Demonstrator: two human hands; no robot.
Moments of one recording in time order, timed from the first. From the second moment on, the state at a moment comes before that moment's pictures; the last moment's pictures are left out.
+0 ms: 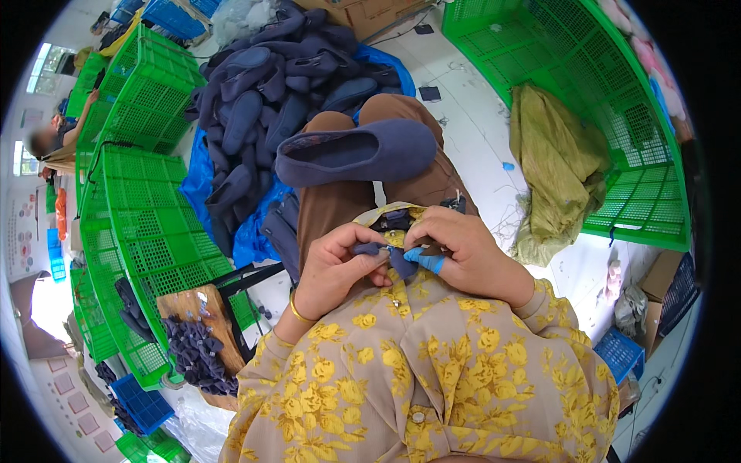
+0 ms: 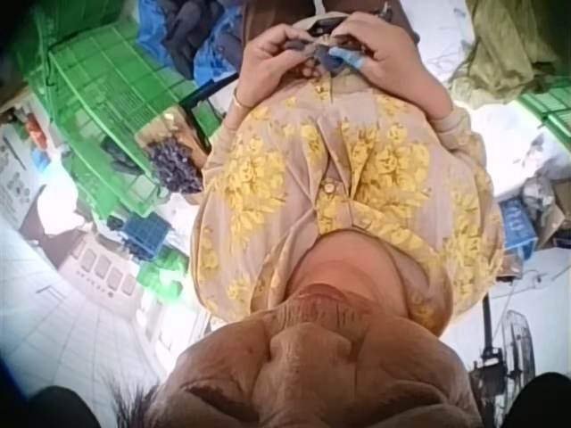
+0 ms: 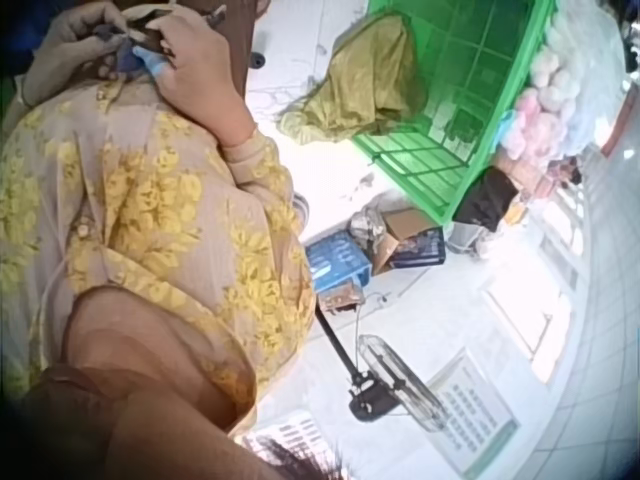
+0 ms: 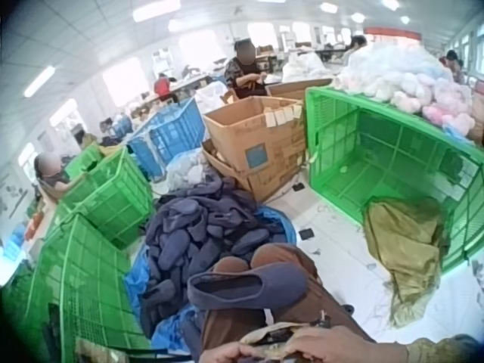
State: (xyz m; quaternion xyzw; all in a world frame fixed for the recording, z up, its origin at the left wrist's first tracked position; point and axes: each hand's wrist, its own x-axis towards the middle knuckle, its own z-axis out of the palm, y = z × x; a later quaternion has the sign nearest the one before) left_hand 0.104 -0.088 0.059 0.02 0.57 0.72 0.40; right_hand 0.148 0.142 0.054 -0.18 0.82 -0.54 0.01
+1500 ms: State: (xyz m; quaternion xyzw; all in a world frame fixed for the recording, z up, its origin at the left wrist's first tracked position) left_hand 0.112 -0.077 0.059 0.04 0.64 0.68 0.36; right_hand 0.143 0.123 0.040 -0.16 0.81 -0.56 -0.07
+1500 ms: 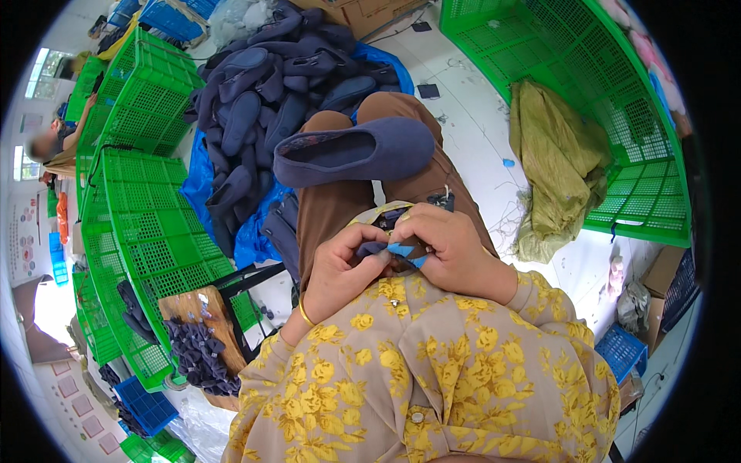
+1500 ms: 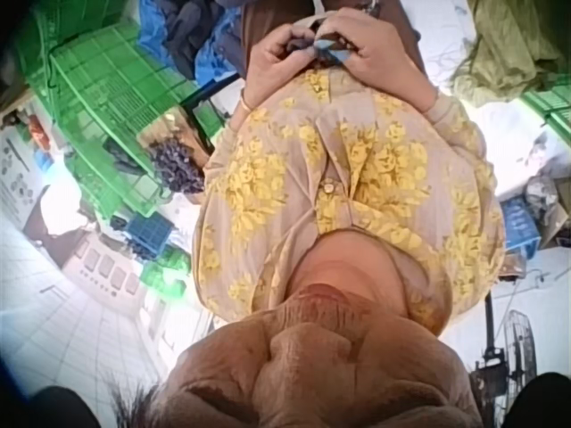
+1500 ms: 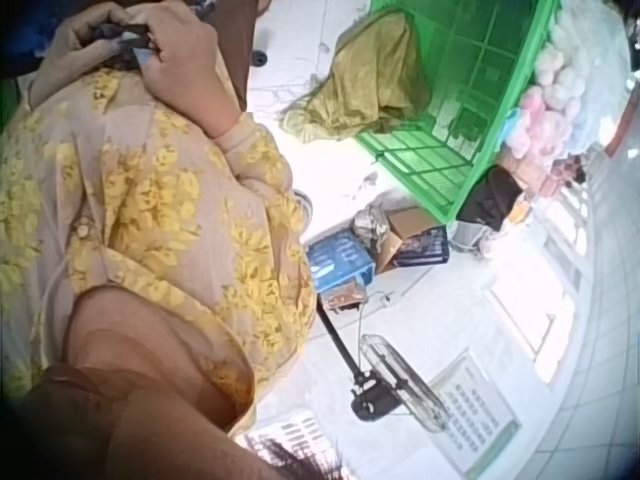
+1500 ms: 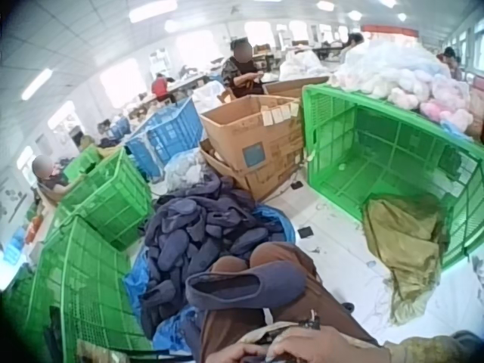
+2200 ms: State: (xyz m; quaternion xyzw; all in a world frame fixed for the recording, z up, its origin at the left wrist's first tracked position) left_hand 0.114 -0.080 0.042 0.05 0.64 0.70 0.32; right_hand 0.140 0.125 0.034 -0.18 0.85 -0.49 -0.07
